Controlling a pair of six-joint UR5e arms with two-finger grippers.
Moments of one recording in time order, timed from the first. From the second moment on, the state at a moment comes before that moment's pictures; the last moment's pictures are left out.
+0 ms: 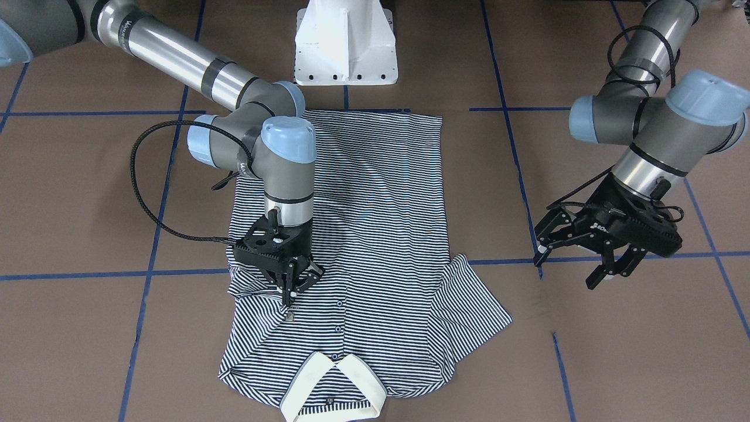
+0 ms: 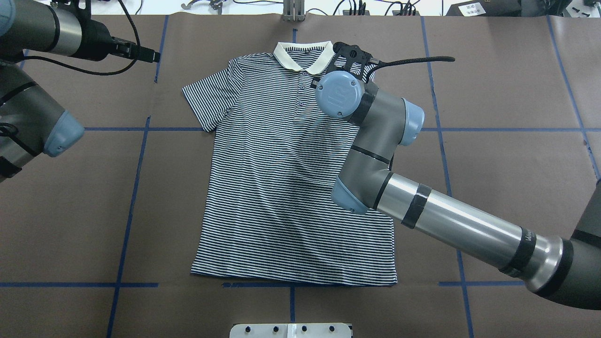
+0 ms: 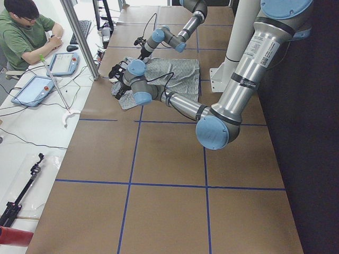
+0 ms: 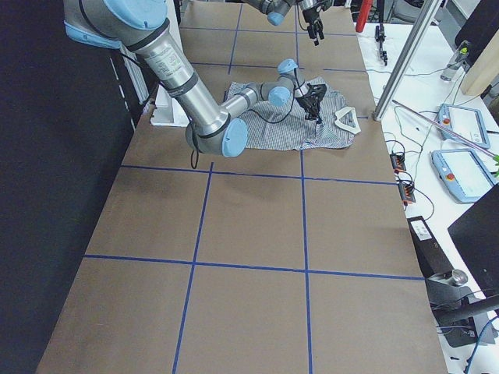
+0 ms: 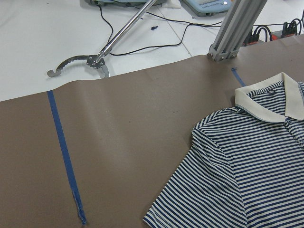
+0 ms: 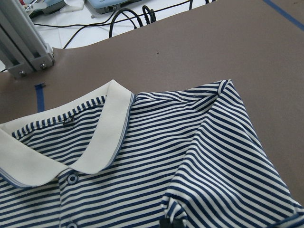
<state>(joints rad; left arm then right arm) -1.02 -2.02 -1.48 -2.40 -2.02 -0.72 0.61 -0.72 1.19 -1.22 1.36 1.54</state>
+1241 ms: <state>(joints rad) -1.02 -2.02 -1.48 -2.39 -2.02 -0.72 0.75 -0.86 1.25 -0.98 1.67 1.17</state>
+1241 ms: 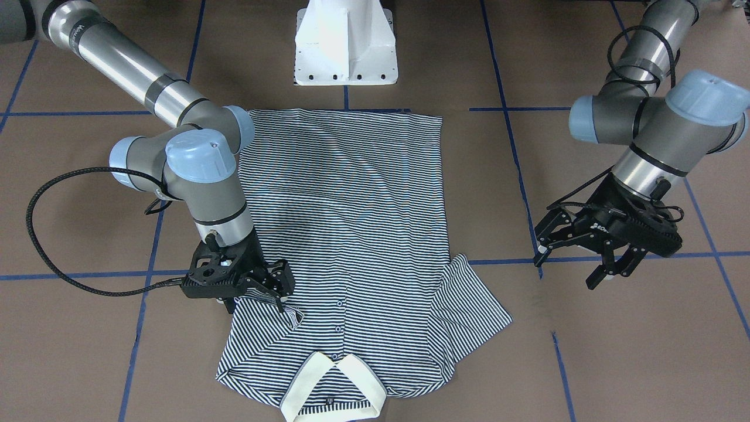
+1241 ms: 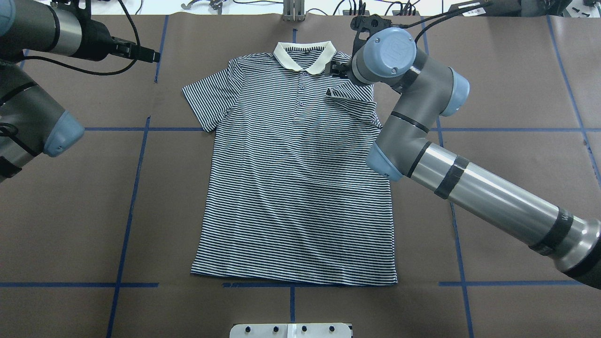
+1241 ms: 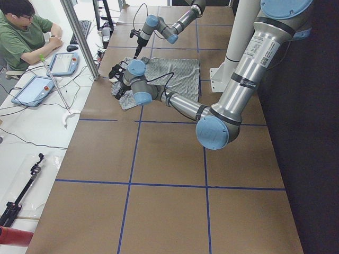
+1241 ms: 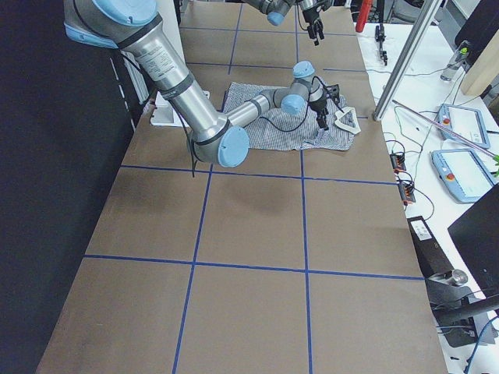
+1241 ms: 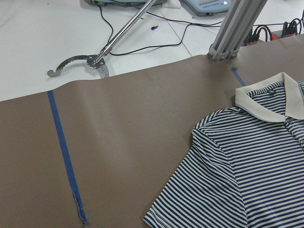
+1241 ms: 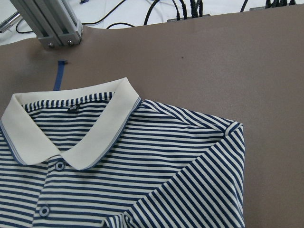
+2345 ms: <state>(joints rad) -1.02 -2.02 -1.48 -2.40 -2.02 -0.72 0.74 -0.96 1.31 -0.95 1.69 1.19</state>
